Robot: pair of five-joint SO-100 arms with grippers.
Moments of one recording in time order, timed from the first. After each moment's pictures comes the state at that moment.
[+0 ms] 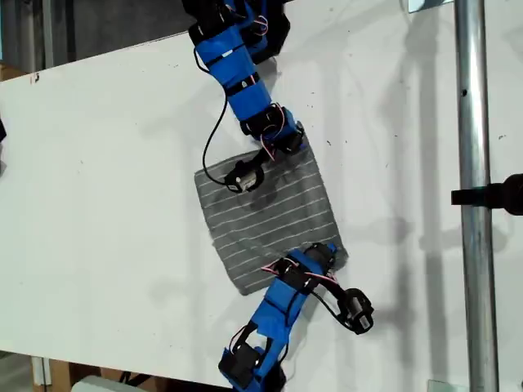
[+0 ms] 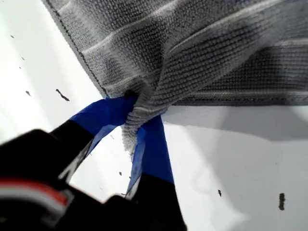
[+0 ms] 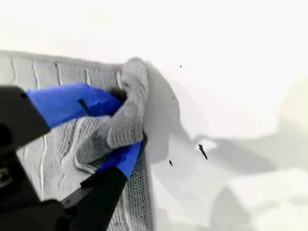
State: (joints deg) arm 0 21.9 49.6 61.1 77.8 -79.3; arm 1 -15.4 82.4 113.0 59.6 53.2
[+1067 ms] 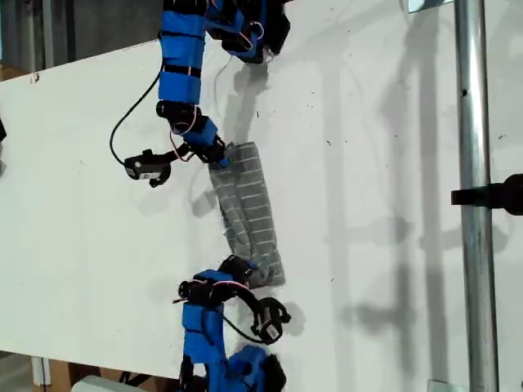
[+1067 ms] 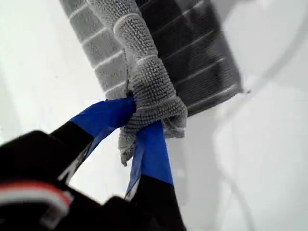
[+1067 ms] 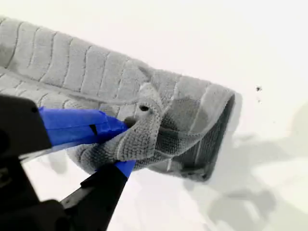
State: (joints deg) arm 0 -7.5 85.8 83.8 89.7 -56.9; arm 1 18.4 98.3 104.1 61.5 30.1
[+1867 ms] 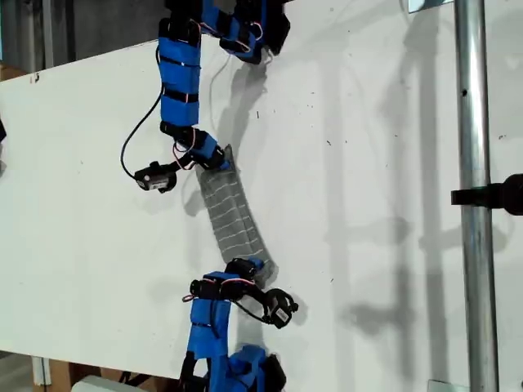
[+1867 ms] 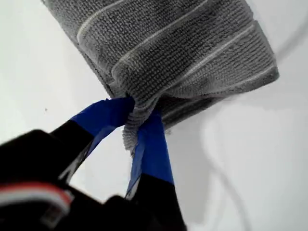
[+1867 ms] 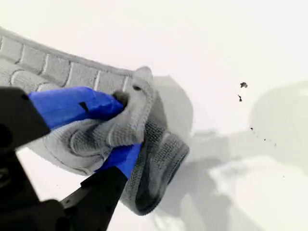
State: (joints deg) arm 0 -7.2 85.3 101.2 76.8 -68.3; arm 1 22.6 81.8 104.1 55.0 27.5
